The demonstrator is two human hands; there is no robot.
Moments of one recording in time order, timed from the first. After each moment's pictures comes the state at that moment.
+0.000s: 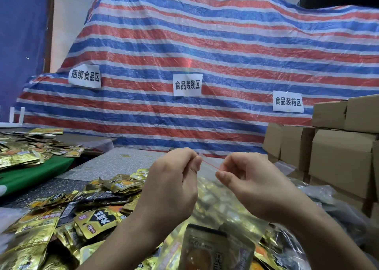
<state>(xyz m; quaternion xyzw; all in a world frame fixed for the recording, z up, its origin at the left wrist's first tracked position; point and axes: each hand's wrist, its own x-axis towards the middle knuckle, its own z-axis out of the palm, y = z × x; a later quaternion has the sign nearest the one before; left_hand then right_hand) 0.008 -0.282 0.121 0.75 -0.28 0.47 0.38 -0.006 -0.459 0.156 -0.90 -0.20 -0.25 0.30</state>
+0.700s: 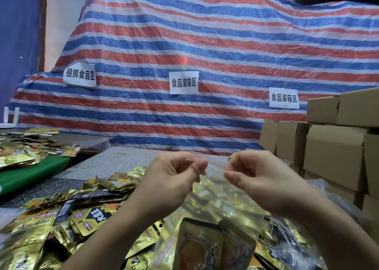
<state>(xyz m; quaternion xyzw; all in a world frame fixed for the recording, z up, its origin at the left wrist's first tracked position) 0.013 -0.283 0.121 0.72 -0.31 0.23 0.57 -0.016 -0.480 0.157 -0.90 -0.21 -0.20 0.33</state>
